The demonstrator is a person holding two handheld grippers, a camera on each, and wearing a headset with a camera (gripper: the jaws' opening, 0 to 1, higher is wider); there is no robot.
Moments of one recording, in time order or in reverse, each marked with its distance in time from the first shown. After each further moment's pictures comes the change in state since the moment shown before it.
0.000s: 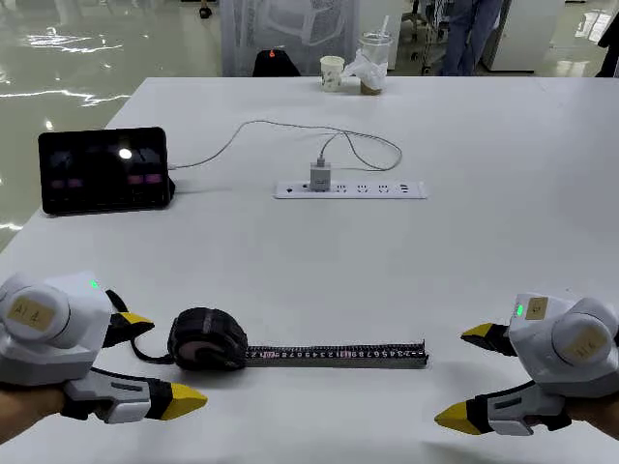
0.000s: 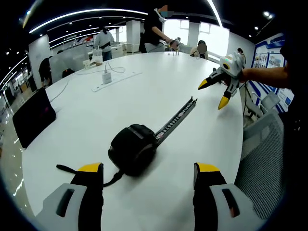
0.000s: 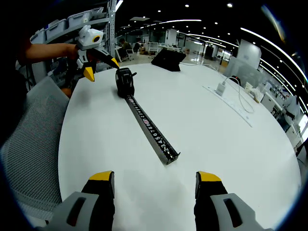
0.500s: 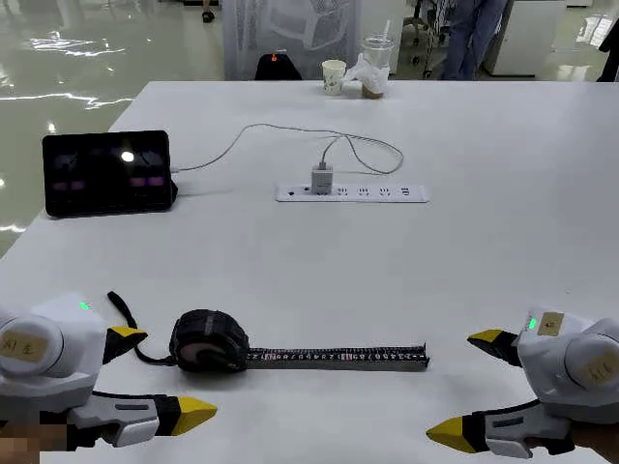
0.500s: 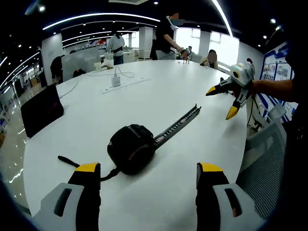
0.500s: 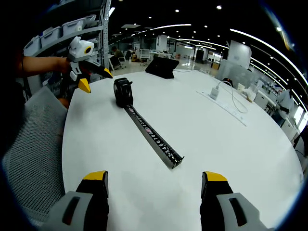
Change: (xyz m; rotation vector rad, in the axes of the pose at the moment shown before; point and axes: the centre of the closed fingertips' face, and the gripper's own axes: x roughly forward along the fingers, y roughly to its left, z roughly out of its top) left arm -0.007 -0.006 -0.002 -0.080 -0.068 0.075; right arm -0.009 0.014 0.011 0.059 -0.069 -0.053
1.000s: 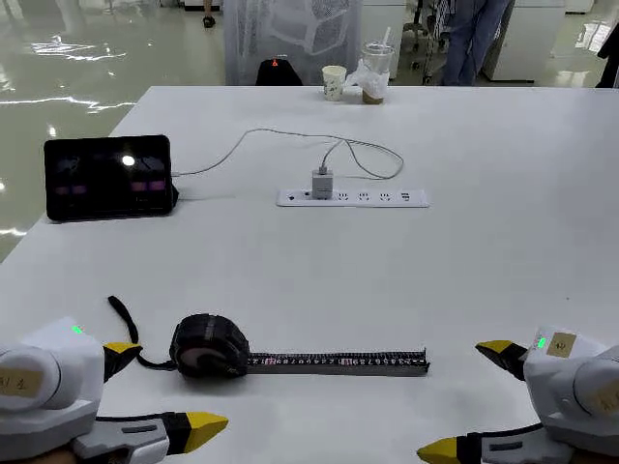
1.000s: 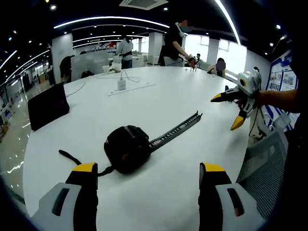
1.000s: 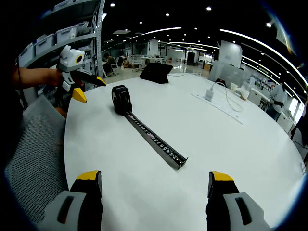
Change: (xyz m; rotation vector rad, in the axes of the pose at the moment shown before) left arm -0.007 -0.017 0.001 -0.058 -0.052 0.060; right arm -0.006 0.014 0.007 0.065 -0.047 -0.046
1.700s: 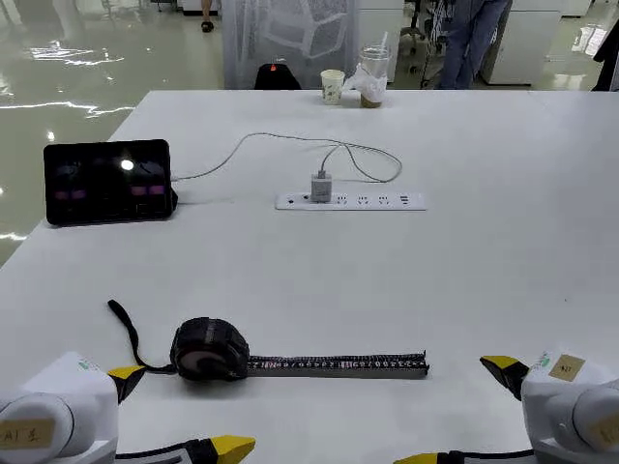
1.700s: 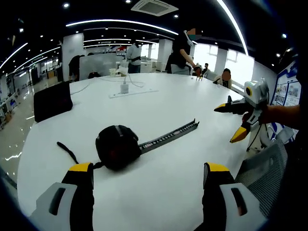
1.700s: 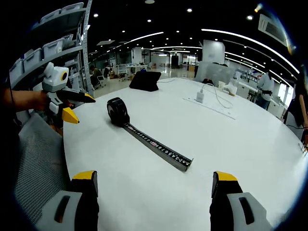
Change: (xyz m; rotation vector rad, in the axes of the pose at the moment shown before) left arm -0.006 -0.022 0.000 -0.086 -0.064 0.051; right arm -0.006 0.019 0.014 0.130 -0.067 -0.088
